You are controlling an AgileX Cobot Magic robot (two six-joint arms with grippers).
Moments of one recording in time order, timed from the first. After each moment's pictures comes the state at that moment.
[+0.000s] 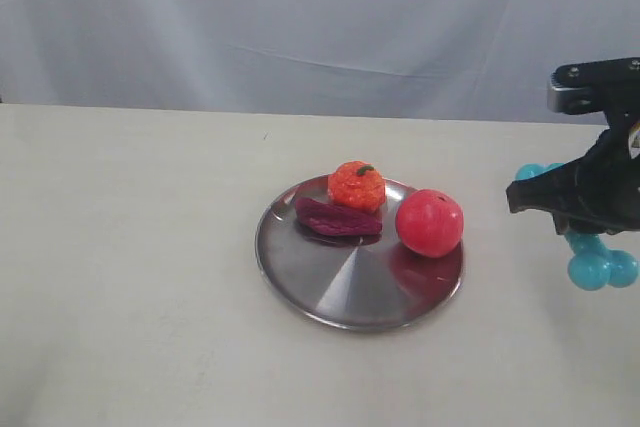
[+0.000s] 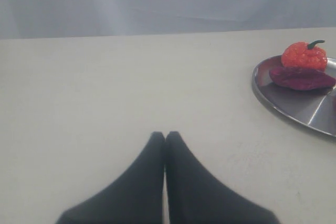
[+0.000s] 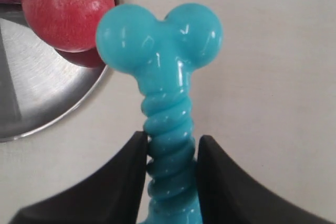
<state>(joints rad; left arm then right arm) -0.23 0.00 0.00 0.13 0.35 -0.16 -0.13 1.39 -0.95 -0.28 0.78 0.37</state>
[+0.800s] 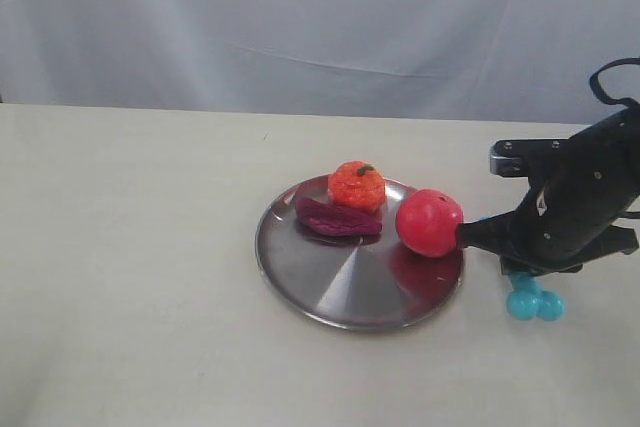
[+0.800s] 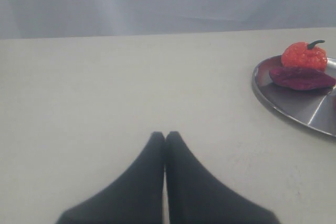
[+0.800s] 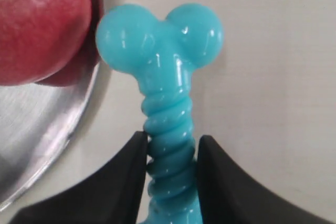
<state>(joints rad) -0.23 0.00 0.00 0.13 0.35 -0.16 -0.17 1.77 -0.95 -0.30 0.50 0.51</state>
